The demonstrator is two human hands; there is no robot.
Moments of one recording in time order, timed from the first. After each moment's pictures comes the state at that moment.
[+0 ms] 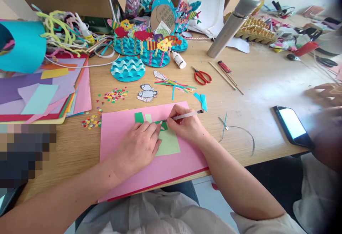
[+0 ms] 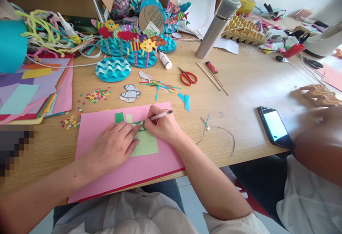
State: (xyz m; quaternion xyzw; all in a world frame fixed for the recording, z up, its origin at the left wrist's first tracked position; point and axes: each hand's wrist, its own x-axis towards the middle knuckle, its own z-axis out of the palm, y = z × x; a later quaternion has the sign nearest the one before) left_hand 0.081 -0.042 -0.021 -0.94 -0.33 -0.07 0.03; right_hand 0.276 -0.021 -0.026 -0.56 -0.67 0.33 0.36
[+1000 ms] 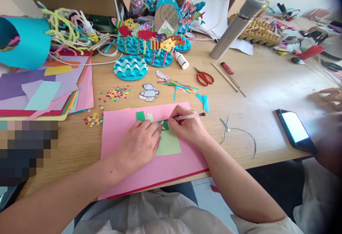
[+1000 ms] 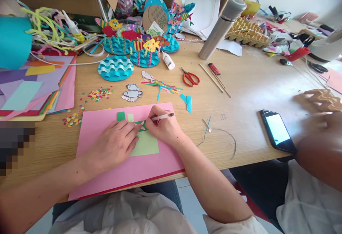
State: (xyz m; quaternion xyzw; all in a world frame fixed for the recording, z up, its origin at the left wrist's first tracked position) left_hand 0.082 -0.038 -0.023 -0.94 -0.33 -0.09 0.03; right_hand 0.274 -0.022 -0.028 -0.54 -0.70 0.28 0.38
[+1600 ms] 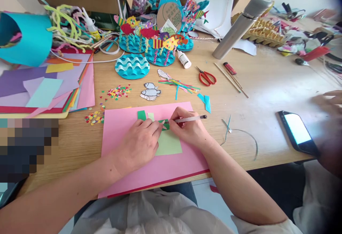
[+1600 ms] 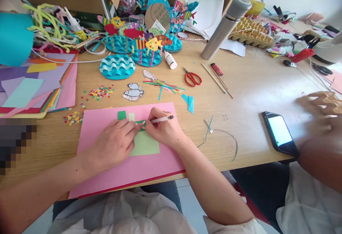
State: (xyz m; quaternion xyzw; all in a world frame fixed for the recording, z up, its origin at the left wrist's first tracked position) left_hand 0.080 -0.035 -0.020 -0.94 -0.33 -0.07 0.00; right_hand 0.273 -0.026 -0.027 -0.52 -0.73 0.26 0.36
